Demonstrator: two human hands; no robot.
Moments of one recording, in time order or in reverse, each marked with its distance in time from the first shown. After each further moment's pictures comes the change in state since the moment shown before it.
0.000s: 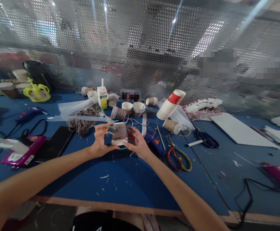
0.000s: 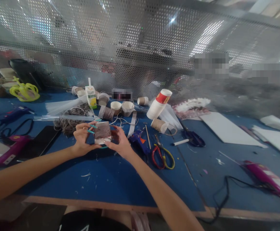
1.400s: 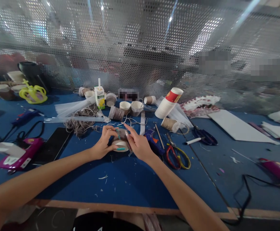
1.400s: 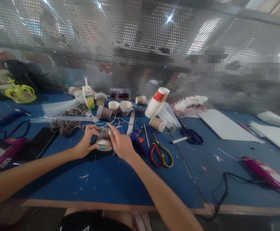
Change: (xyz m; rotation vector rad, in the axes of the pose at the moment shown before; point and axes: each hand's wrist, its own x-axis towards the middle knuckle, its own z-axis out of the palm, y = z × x) left_hand 0.002 0.015 -0.003 0.052 -0.413 -0.432; right_hand -0.009 -0.035 0.000 -0.952 0.032 -0.160
